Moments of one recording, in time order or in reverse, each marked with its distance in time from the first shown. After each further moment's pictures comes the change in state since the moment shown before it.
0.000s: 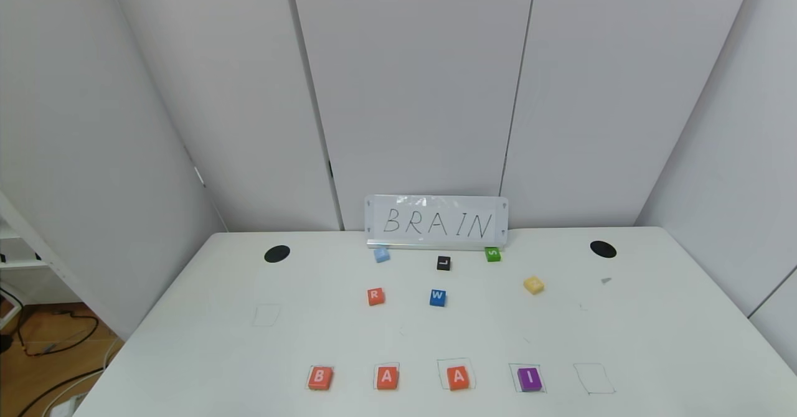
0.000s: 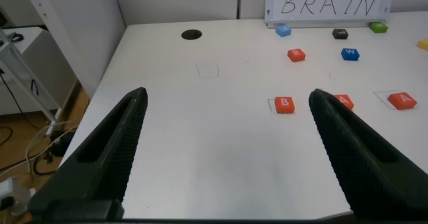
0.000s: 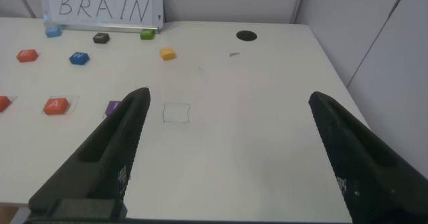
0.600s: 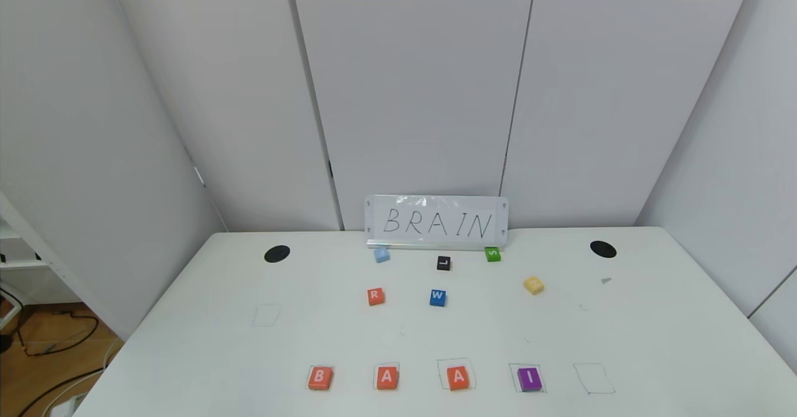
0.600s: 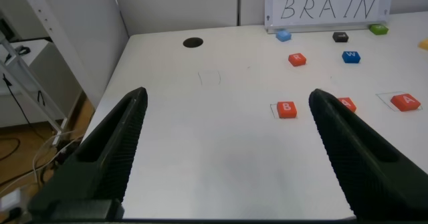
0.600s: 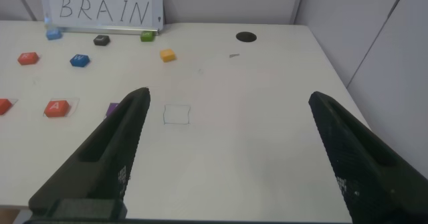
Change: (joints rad) left arm 0.000 0.000 -0.002 -0.024 -0.005 0.033; right arm -0.001 0.000 0.000 -0.005 -0.002 0.007
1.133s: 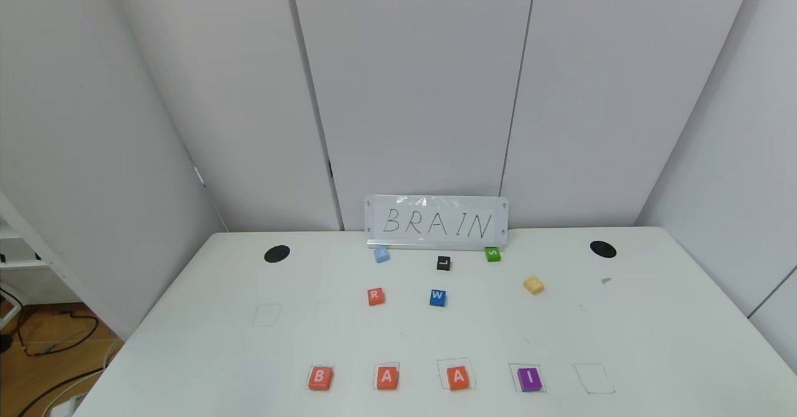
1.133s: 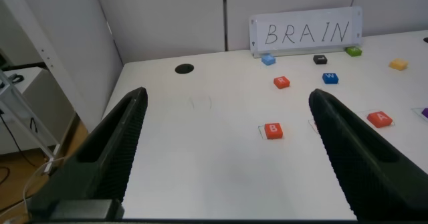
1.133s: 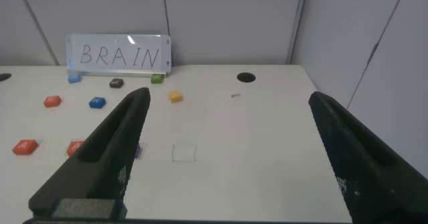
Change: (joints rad) left arm 0.000 0.012 -0.109 0.022 -0.055 0.007; right arm 0.003 0.036 -0.178 0.023 0.003 0.025
